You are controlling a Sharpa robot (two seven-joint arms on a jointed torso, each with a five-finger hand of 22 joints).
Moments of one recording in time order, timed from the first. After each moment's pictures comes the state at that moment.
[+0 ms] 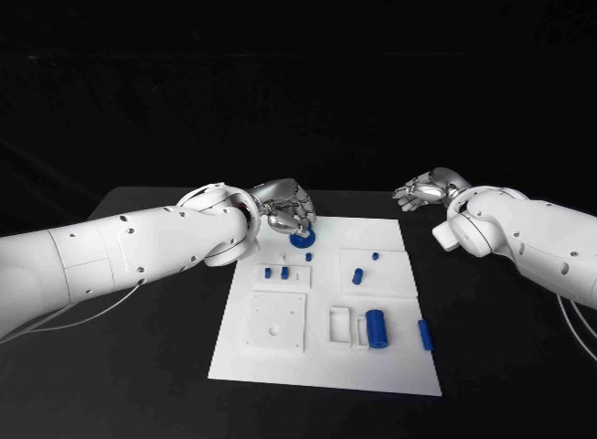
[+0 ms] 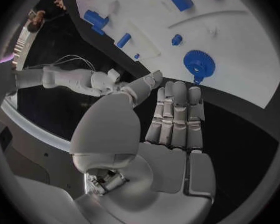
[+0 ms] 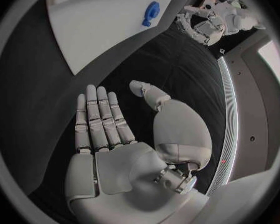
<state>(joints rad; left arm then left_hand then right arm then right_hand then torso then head) 1.43 -0.58 -0.19 1.27 -1.11 -0.25 0.00 1.23 -0.15 0.61 -0.29 0.13 0.87 0.14 0.37 0.53 1.05 0.09 0.44 0.15 0.99 -0.02 1.19 0.37 0.02 0.80 -0.09 0.80 1.28 1.28 -0.61 0.06 0.96 -0.76 -0.27 -0.10 0.94 -0.15 0.61 -0.19 0.57 0.82 0.20 0.25 0.44 0.95 0.16 0.35 0.07 0.91 0.15 0.33 0.50 0.18 0.55 0.21 0.33 1.22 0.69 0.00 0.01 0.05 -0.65</state>
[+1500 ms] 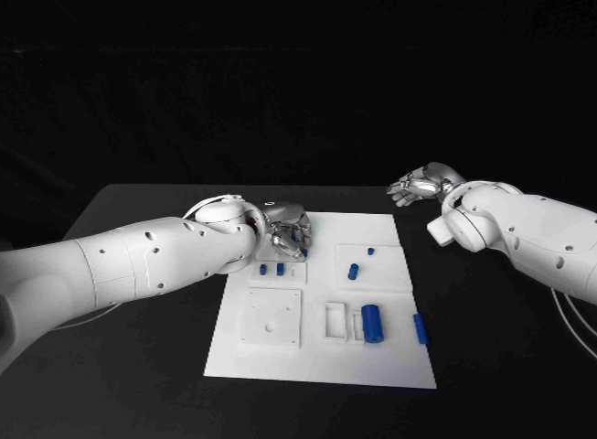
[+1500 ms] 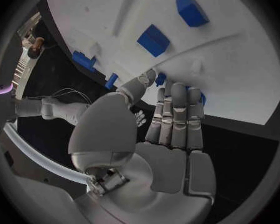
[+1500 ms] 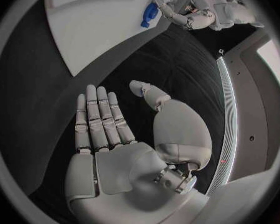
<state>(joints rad) 1.38 -0.50 -0.19 1.17 -1.32 -0.11 -0.02 1.17 -0.16 0.58 -0.25 0.06 0.88 0.15 0.33 0.50 1.10 0.09 0.34 0.12 1.04 -0.02 1.22 0.40 0.05 0.85 -0.11 0.82 1.31 1.28 -0.62 0.06 0.98 -0.76 -0.27 -0.10 0.94 -0.15 0.60 -0.20 0.57 0.82 0.21 0.25 0.44 0.95 0.16 0.35 0.07 0.91 0.15 0.33 0.50 0.18 0.55 0.21 0.33 1.23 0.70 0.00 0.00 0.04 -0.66</state>
